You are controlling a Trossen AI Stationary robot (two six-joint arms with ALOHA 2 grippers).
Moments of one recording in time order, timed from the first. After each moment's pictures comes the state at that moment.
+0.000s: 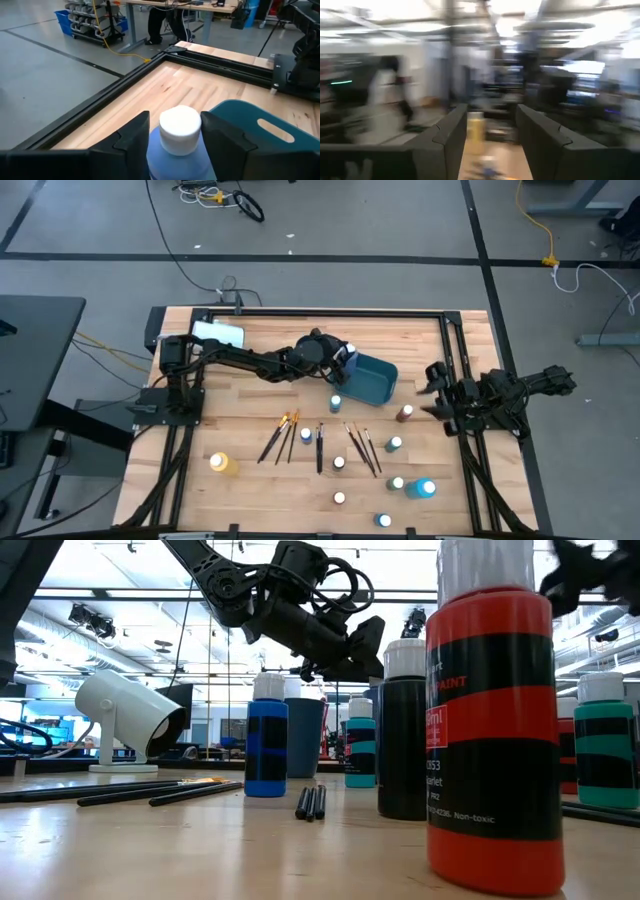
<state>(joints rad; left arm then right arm) 0.15 1.90 1.12 0.52 -0.41 -0.13 0.24 0.03 0.02 0.37 -0.06 -0.03</state>
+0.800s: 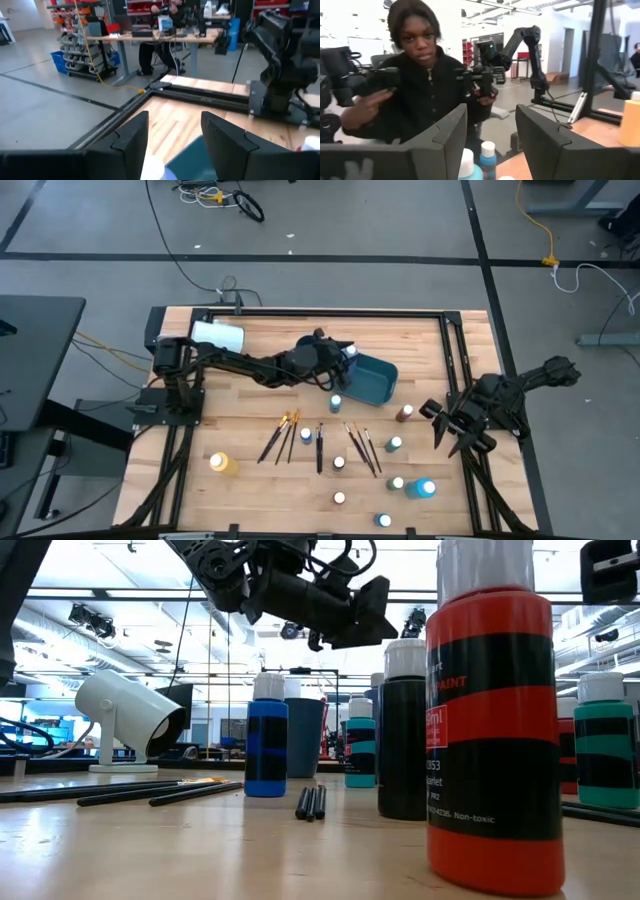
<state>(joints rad) 0.09 1.86 1.12 0.65 -0.43 0.01 0.33 0.19 0.02 0.42 -0.60 0.15</state>
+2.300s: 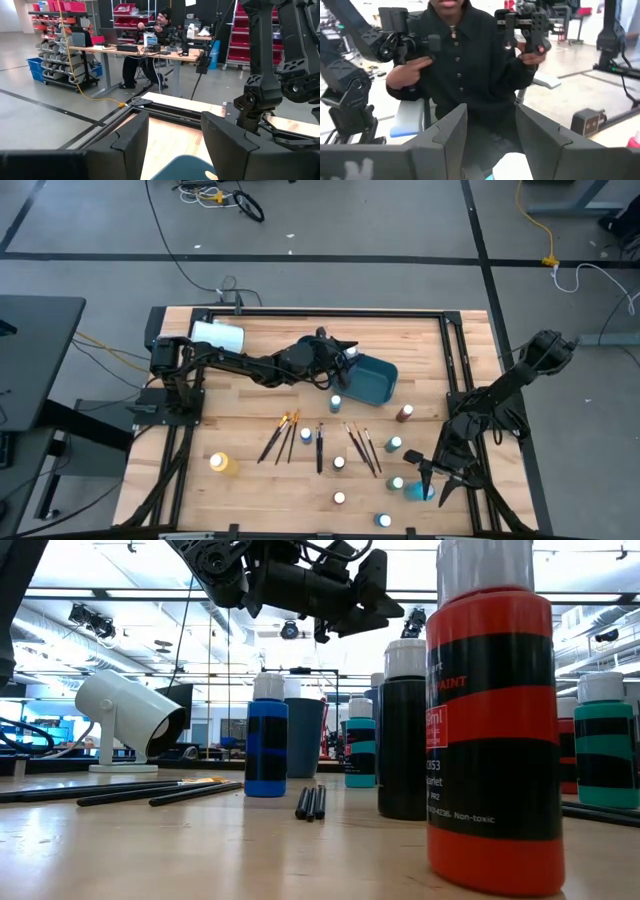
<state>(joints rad) 0.09 1.84 1.12 0.72 -0.35 -0.04 0.71 1.23 0.17 1.07 -0.47 0.04</state>
